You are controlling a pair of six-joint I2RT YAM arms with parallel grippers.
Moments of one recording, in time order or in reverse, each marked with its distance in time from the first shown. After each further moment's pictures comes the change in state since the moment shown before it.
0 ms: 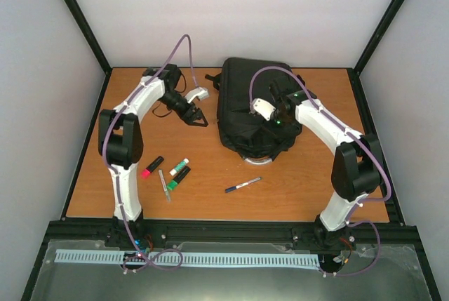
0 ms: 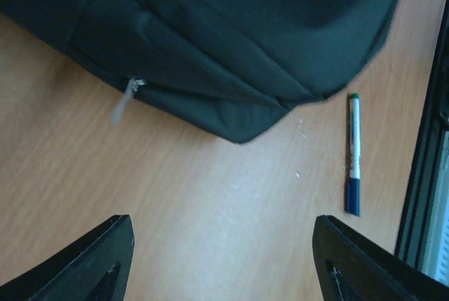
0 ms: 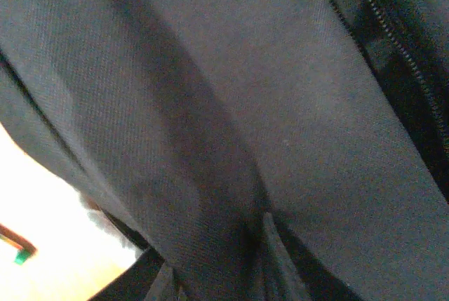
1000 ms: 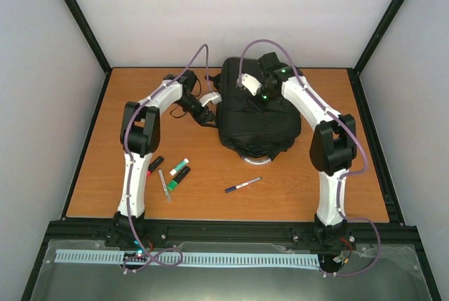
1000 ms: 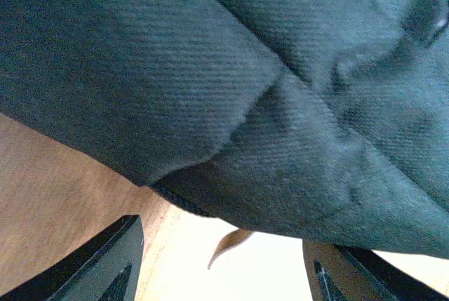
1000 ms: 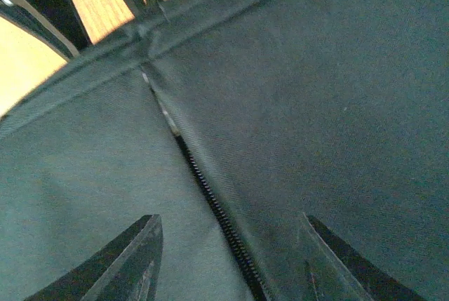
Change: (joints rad) left arm -0.061 0.323 0.181 0.164 -0.002 -0.005; right arm -0.003 0.311 0.494 -0.090 -0.185 0.035
